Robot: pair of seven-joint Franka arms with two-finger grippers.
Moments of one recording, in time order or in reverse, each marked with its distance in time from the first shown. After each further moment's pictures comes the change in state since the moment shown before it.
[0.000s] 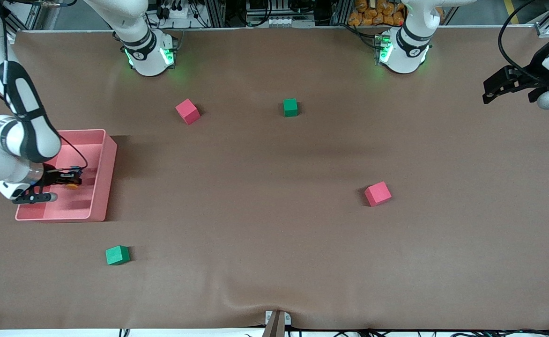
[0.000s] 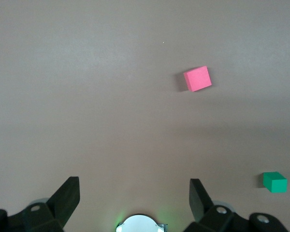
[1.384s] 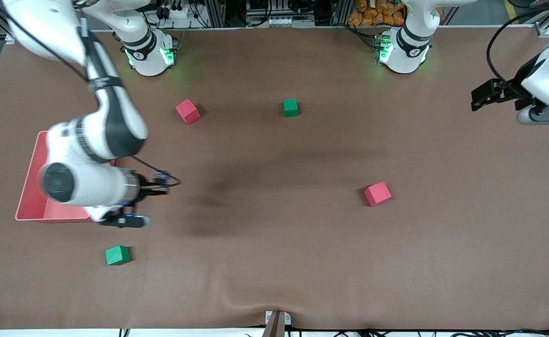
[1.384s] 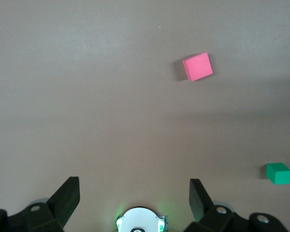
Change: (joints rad) left arm -0.022 0.061 -0.006 -0.013 0.000 -0.010 0.000; right arm 0.651 0.056 0.038 0.503 0.160 -0.434 0.810
